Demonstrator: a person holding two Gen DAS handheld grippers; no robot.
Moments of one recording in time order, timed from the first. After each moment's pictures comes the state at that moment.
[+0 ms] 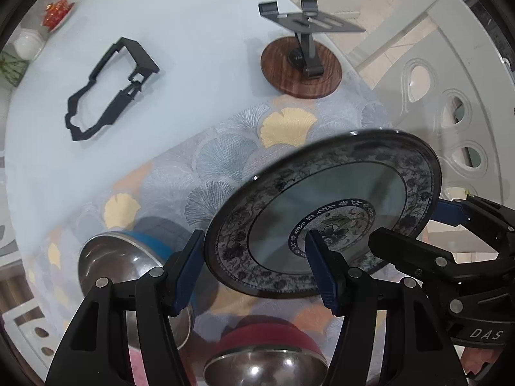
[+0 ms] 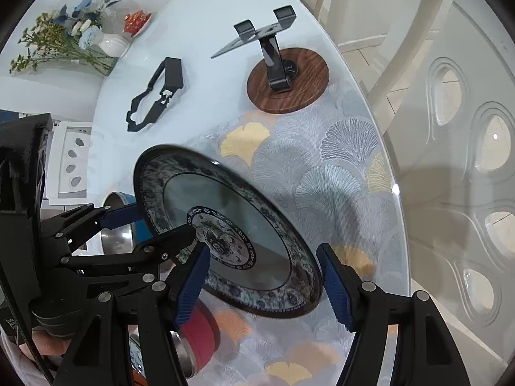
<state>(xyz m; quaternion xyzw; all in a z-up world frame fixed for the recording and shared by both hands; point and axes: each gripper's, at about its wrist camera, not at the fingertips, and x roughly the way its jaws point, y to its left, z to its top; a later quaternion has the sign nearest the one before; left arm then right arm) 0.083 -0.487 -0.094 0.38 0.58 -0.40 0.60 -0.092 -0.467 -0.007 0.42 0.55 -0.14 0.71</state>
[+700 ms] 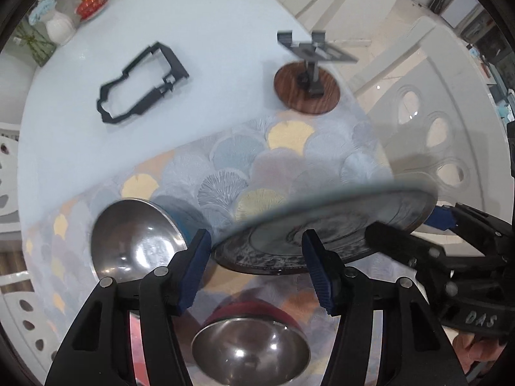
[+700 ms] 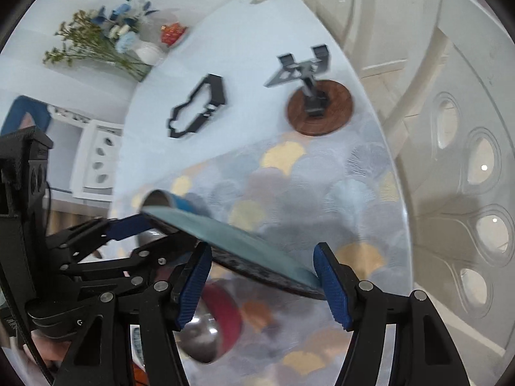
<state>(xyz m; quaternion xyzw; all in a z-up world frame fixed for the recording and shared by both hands) 0.068 -0.472 -0.073 0.33 0.58 -0.38 0.64 -0.105 -0.457 0.024 0.41 0.51 -0.12 0.75</state>
